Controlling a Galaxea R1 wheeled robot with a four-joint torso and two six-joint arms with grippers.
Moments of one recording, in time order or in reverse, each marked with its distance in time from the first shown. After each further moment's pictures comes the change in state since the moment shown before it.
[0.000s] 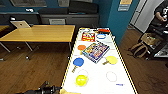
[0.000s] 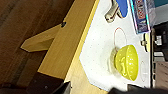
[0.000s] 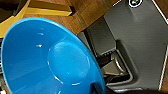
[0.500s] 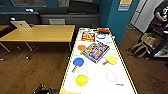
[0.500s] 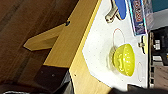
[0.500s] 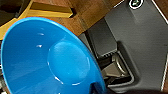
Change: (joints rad) left arm 0.044 -0.098 0.106 -0.004 -0.069 0.000; right arm -0.003 -0.001 0.001 0.000 0.021 0.000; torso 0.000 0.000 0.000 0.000
